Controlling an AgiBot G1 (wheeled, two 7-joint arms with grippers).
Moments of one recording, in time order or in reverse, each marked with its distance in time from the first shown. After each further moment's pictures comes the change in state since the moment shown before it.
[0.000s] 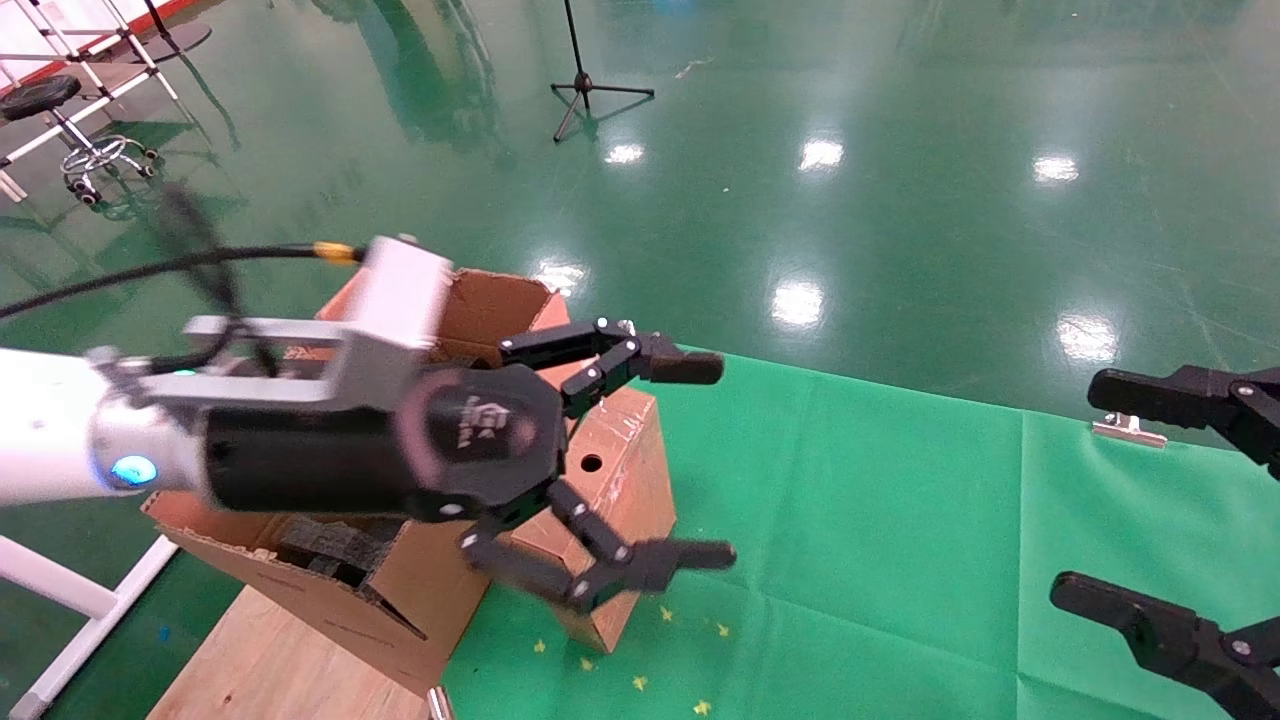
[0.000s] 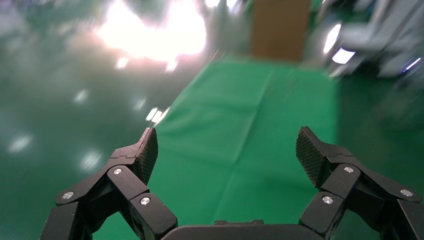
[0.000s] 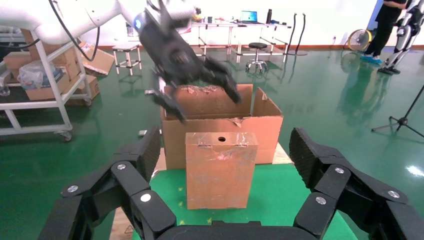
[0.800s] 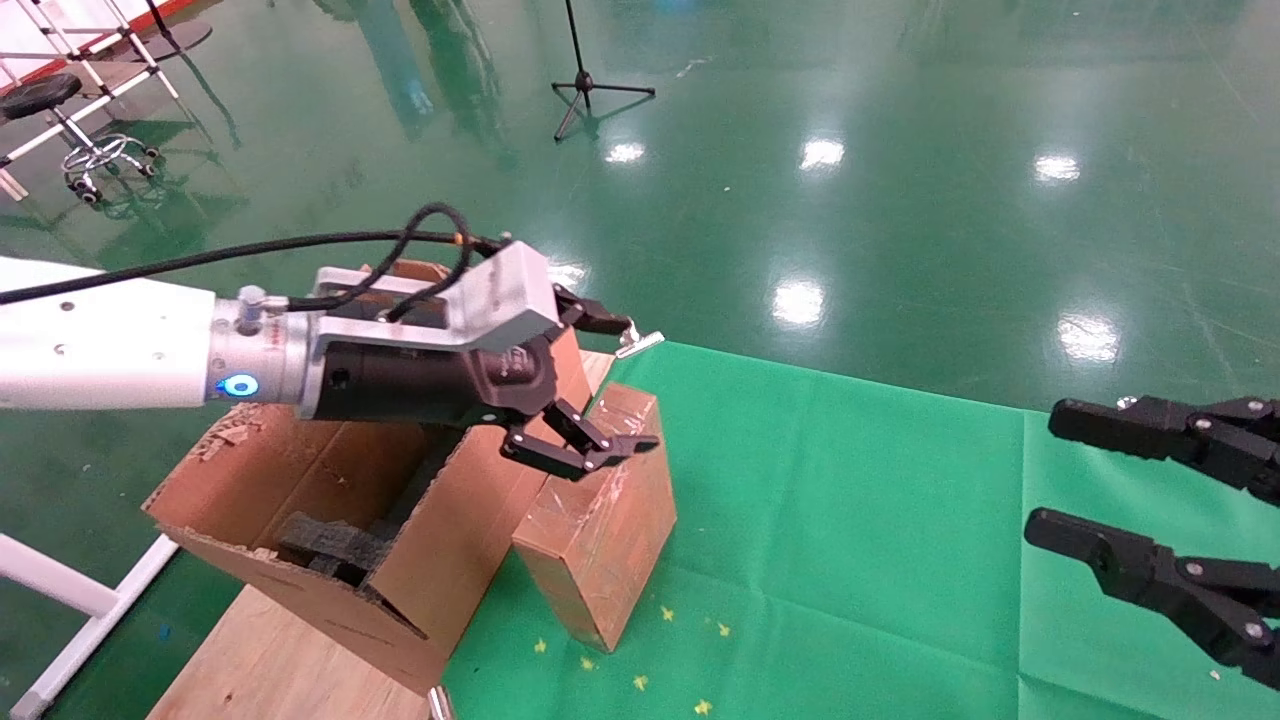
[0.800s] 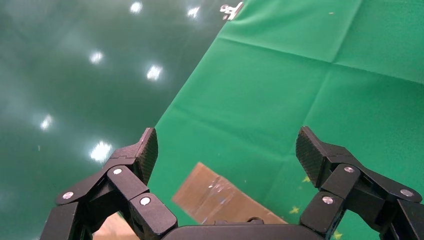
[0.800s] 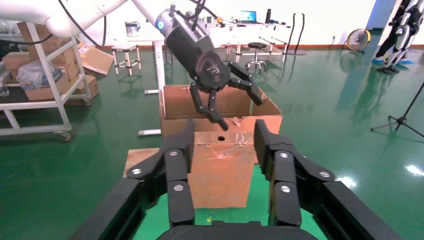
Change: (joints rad) left arm -0.208 0.021 0.128 -0.044 0.412 -0.094 -0.228; right arm 0.000 0.000 0.000 0.000 0.000 0.000 0.000
